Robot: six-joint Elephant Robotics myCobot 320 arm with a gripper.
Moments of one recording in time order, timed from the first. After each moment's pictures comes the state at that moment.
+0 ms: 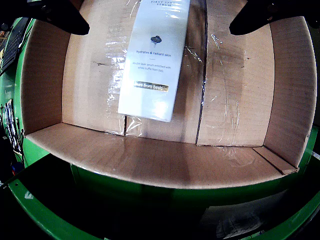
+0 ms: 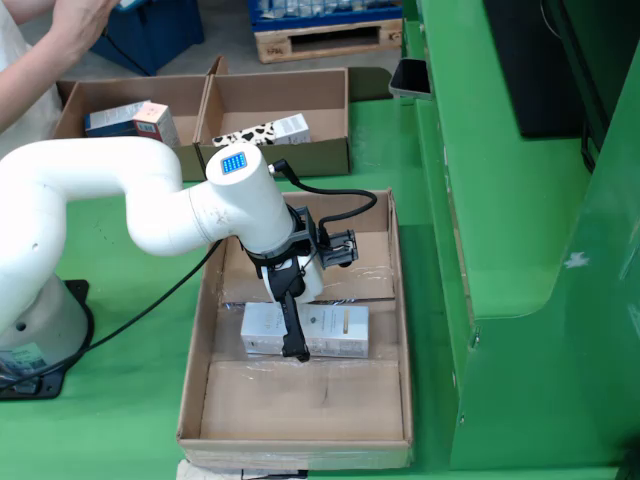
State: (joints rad) arm 0.21 -0.82 -0.89 0.37 1.56 0.12
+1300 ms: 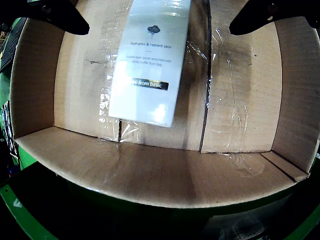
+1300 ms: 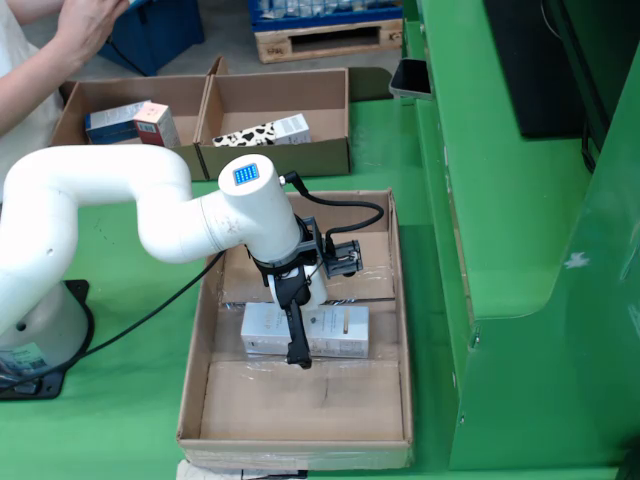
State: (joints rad) arm 0.21 -0.90 -0.84 0.38 1.56 0.12
